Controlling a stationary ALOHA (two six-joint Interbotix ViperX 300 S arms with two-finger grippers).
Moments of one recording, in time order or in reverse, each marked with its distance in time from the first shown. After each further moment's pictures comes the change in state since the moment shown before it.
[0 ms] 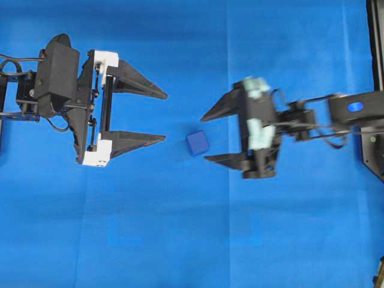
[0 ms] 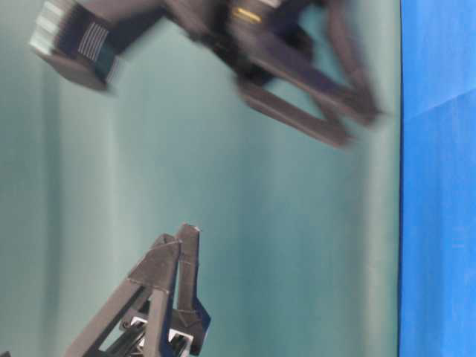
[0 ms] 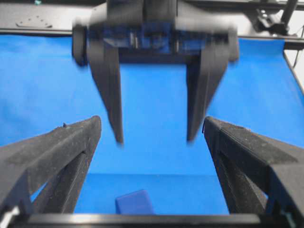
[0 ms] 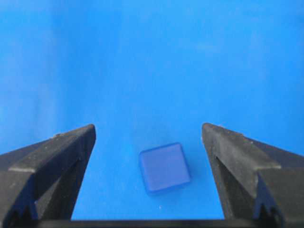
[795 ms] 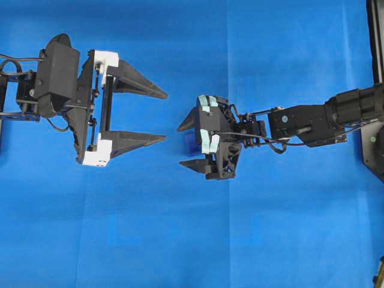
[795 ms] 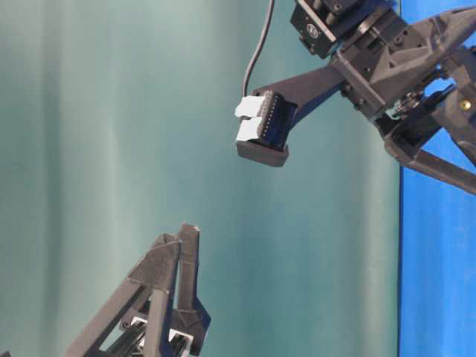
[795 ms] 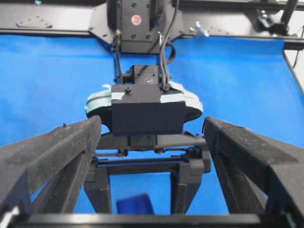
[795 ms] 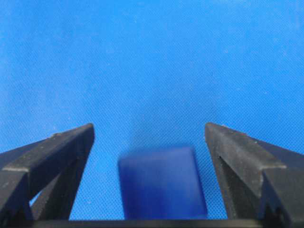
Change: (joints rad) left arm 0.000 0.000 0.002 -0.002 0.000 0.000; right arm -0.054 0.480 -0.060 0.000 -0.345 -0.002
